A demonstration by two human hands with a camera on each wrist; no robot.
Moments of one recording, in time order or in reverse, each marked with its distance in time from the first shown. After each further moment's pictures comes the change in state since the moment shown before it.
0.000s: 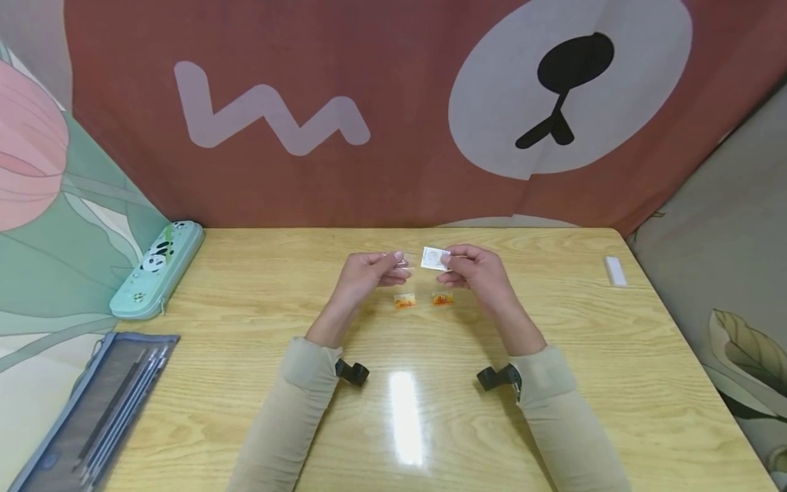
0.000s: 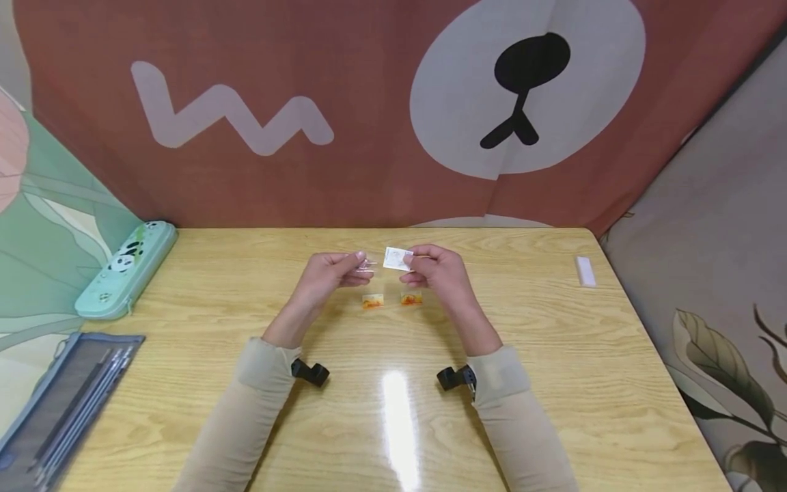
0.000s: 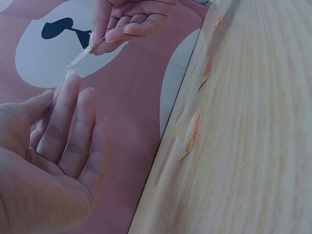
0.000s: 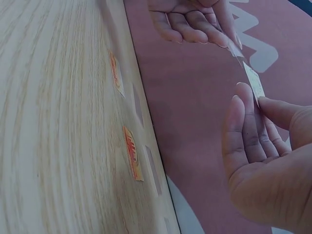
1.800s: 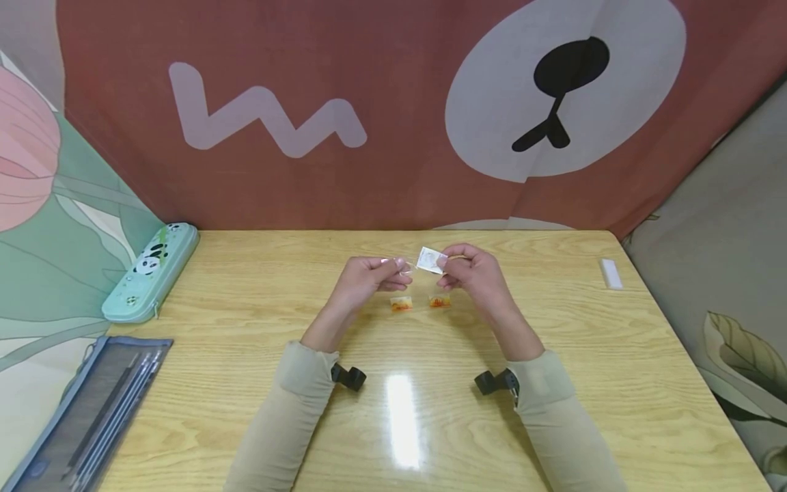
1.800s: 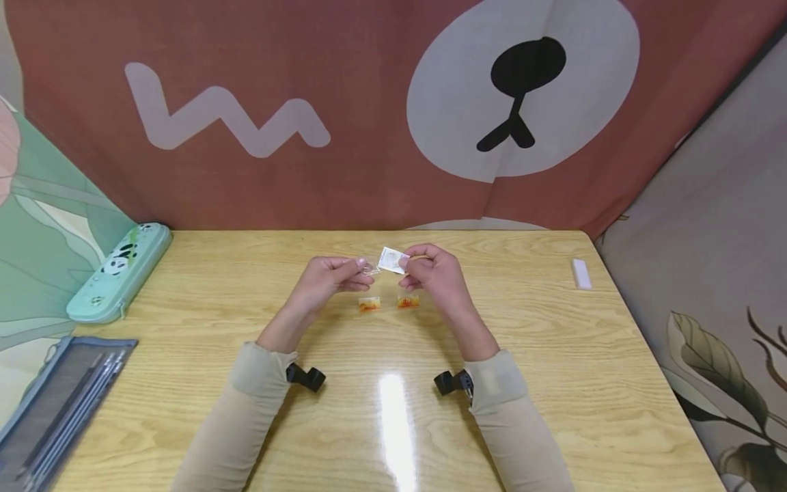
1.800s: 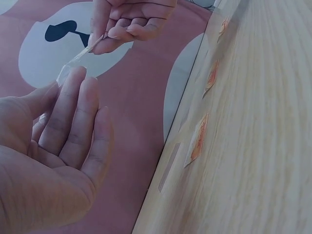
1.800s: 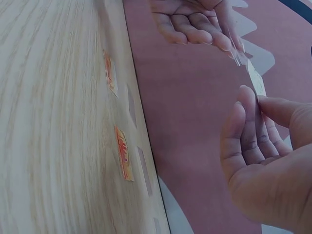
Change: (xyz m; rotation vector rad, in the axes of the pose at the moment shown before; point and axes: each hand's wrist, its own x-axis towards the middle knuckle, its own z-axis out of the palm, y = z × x) left_hand -0.004 0.001 0.002 -0.005 -0.063 -0.025; right_hand -0.006 -0.004 0.003 -0.055 0.023 -0.044
